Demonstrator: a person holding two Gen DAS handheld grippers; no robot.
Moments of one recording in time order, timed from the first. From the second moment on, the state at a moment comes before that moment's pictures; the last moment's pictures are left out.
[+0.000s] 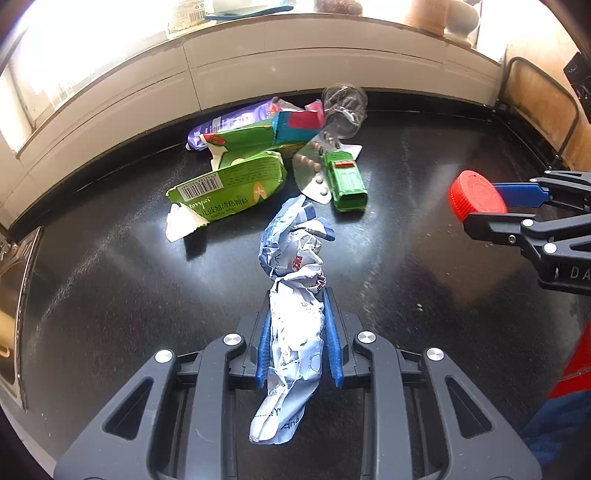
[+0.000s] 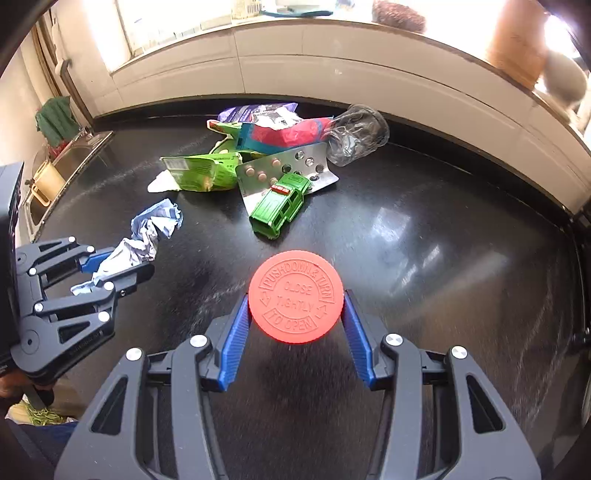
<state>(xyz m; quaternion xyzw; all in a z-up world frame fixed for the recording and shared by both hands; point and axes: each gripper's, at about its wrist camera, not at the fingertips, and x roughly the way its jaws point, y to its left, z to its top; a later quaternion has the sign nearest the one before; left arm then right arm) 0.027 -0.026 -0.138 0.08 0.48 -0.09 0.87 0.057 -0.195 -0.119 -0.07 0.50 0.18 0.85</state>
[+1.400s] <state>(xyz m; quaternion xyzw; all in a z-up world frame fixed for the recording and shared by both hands) -0.311 0.282 -0.186 -0.23 0.47 0.40 0.76 -0.174 0.256 -0.156 -0.31 0.45 0.63 0.55</state>
